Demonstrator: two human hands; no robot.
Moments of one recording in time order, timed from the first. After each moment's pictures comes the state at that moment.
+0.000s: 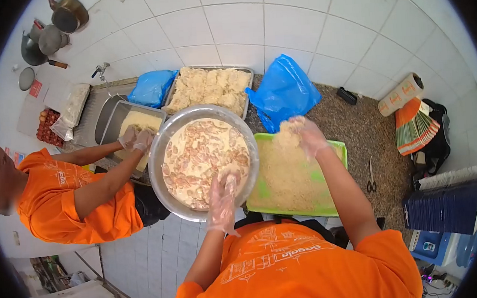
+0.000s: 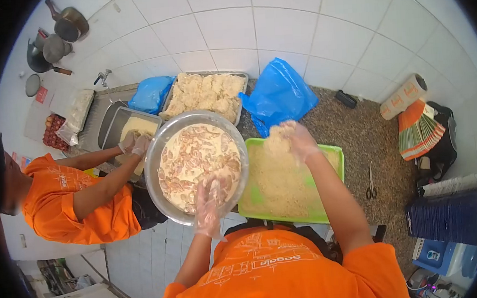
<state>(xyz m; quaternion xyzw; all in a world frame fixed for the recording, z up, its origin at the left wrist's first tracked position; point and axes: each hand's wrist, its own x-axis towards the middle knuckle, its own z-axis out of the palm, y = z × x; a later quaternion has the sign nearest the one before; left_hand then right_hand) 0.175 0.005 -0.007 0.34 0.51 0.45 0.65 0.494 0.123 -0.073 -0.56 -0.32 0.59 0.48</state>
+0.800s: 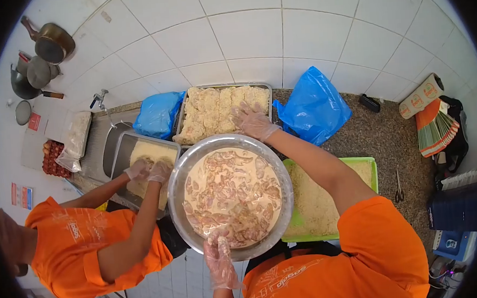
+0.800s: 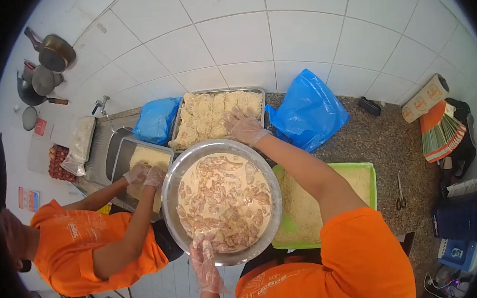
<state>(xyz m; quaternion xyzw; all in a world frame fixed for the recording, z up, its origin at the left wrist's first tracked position) 0.083 -0.001 0.004 0.29 0.64 0.50 0.51 0.327 0.343 -0.120 -0.51 -0.85 0.02 0.10</state>
